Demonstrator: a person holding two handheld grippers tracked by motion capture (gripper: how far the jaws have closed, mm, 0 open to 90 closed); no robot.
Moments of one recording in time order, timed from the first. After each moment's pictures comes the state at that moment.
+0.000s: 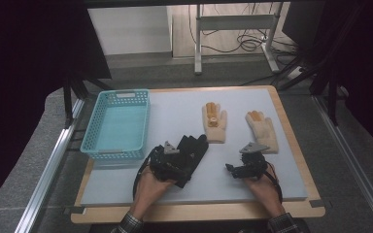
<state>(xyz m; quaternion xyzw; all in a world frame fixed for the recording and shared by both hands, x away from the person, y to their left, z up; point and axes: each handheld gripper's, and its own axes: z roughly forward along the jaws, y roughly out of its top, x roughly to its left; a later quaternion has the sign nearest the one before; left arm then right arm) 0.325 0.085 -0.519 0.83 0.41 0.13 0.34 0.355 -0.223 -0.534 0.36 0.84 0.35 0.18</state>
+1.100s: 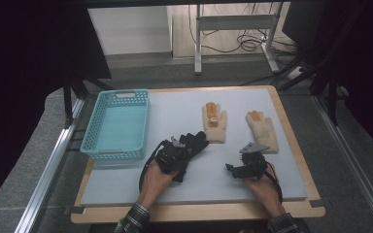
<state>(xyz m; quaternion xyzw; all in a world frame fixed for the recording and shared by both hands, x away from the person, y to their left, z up) 0.352 0.081 -0.525 0.85 0.43 0.14 0.29 0.355 -0.222 -0.534 0.36 0.84 0.35 0.18</state>
